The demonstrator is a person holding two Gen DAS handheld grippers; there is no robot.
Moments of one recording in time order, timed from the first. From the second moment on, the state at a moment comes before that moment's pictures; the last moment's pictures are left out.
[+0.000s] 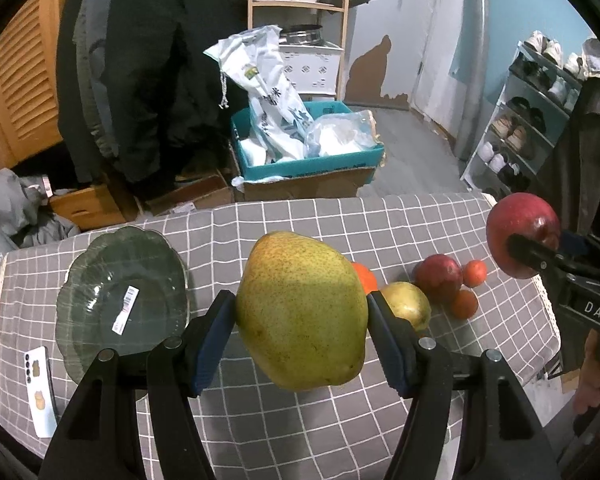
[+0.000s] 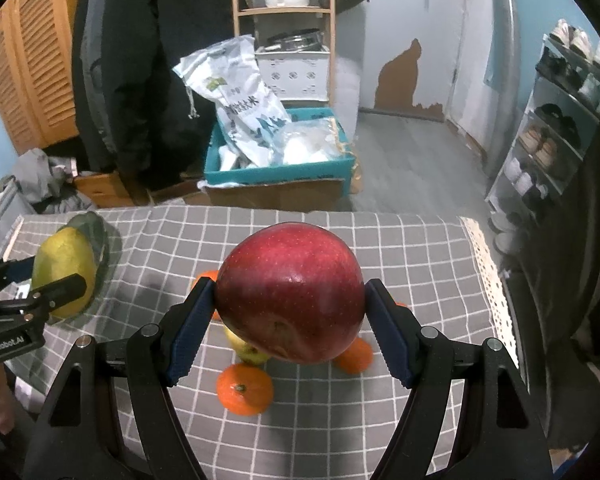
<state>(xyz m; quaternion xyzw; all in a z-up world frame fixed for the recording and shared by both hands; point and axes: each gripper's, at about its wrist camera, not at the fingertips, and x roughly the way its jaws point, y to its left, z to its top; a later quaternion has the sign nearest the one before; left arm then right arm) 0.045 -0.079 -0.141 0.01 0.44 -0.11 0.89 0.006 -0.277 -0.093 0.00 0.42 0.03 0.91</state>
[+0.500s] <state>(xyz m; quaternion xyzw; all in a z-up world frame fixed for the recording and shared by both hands) 0.052 -0.018 -0.138 -0.01 0.43 -0.06 0.90 0.040 -0.207 -0.080 0.00 0.41 0.09 0.91</state>
